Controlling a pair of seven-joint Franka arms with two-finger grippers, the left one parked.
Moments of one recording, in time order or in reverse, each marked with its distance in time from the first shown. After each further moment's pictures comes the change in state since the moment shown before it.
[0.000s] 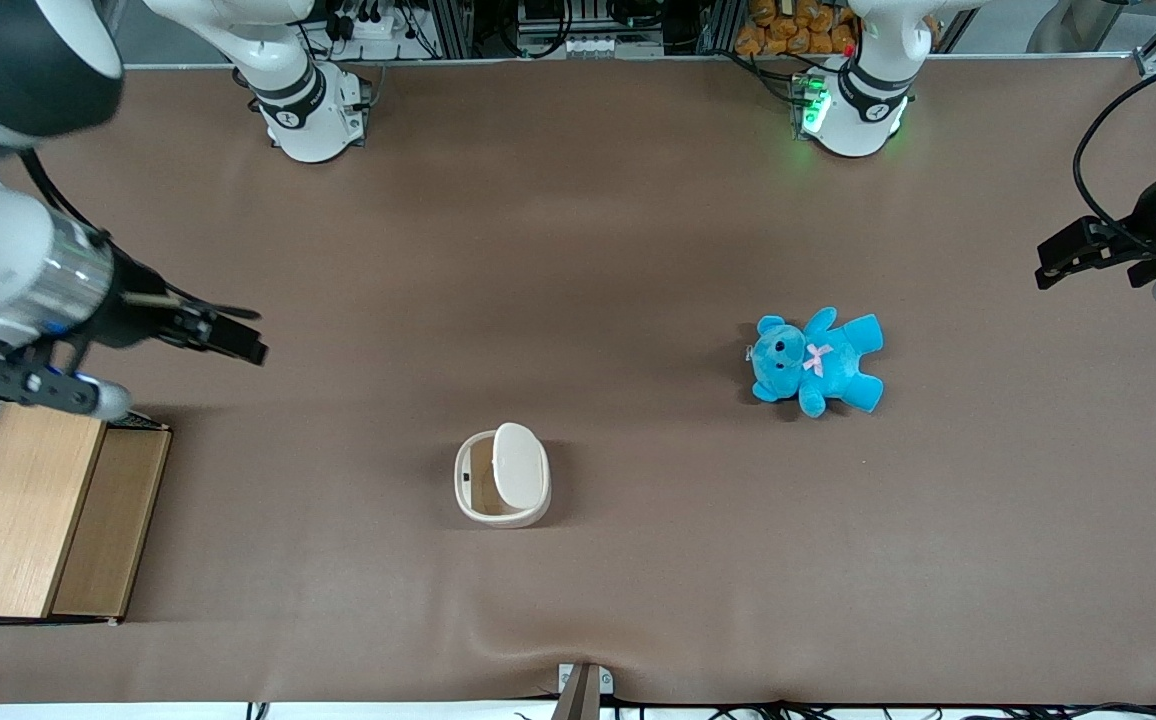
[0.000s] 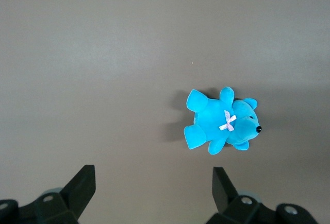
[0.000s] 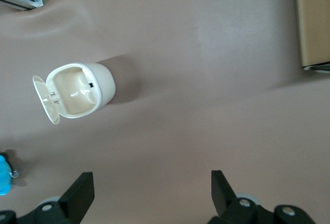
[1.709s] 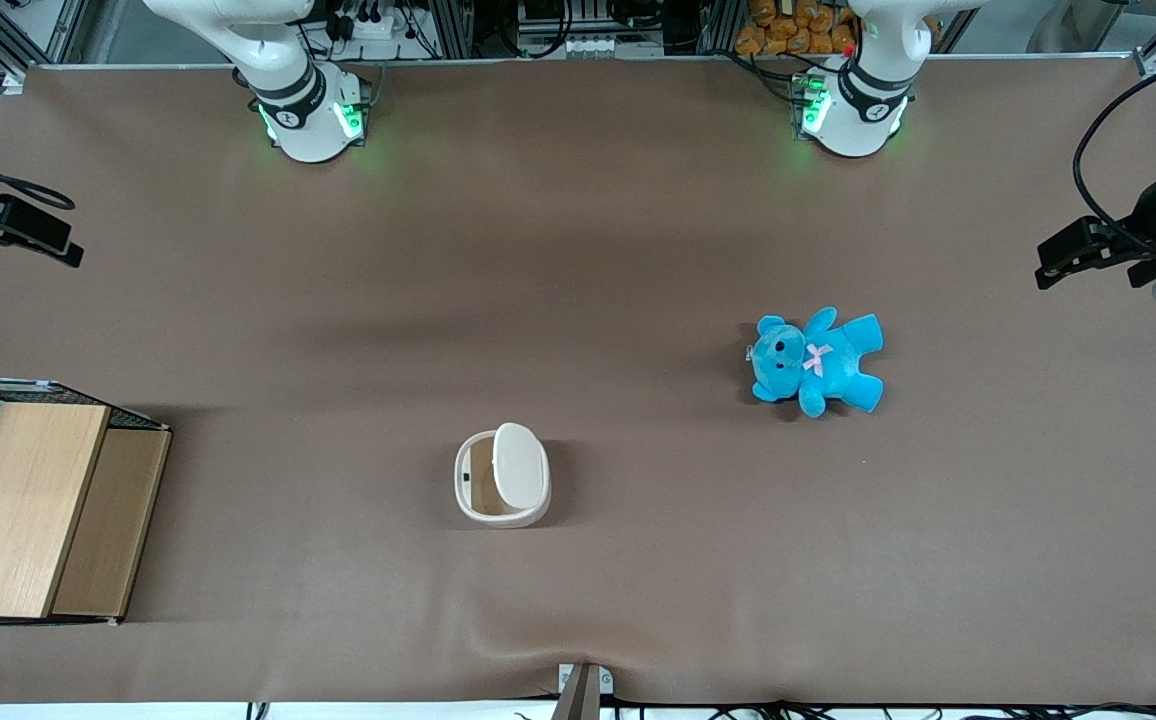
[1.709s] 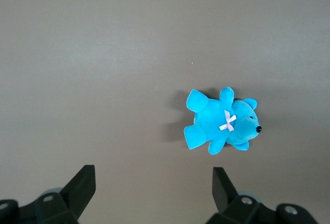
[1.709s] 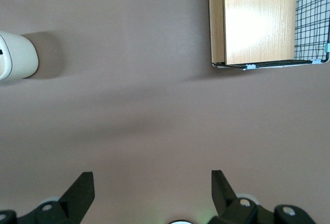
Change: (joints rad) arm 0.015 -0.338 -0.337 -0.371 0.002 0.004 -0.414
